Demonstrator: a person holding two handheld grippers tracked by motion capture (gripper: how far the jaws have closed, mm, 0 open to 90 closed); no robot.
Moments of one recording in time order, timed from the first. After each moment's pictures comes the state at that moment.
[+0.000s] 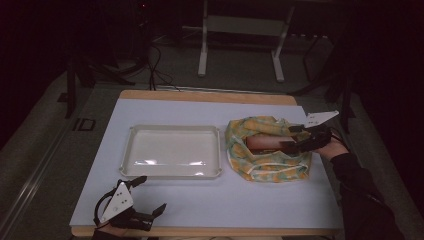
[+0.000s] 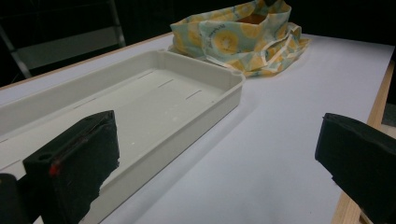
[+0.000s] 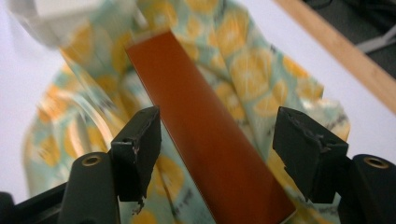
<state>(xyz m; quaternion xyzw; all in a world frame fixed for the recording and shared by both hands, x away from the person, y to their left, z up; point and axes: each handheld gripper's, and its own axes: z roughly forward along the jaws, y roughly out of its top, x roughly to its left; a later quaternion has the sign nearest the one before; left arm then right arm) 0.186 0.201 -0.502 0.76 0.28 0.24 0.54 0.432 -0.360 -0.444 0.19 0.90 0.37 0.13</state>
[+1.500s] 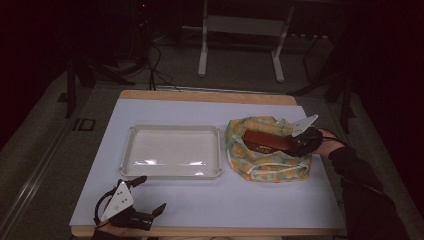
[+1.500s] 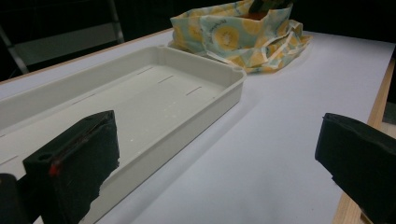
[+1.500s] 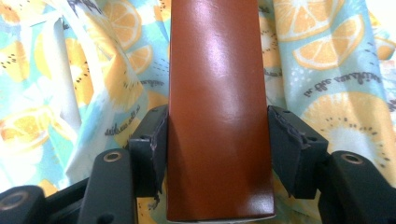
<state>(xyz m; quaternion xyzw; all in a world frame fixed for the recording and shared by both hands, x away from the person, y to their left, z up) 0.188 0.202 -0.504 0.76 0.29 0.23 0.54 0.444 -0.346 -0.467 0.10 0.96 0.24 0.11</state>
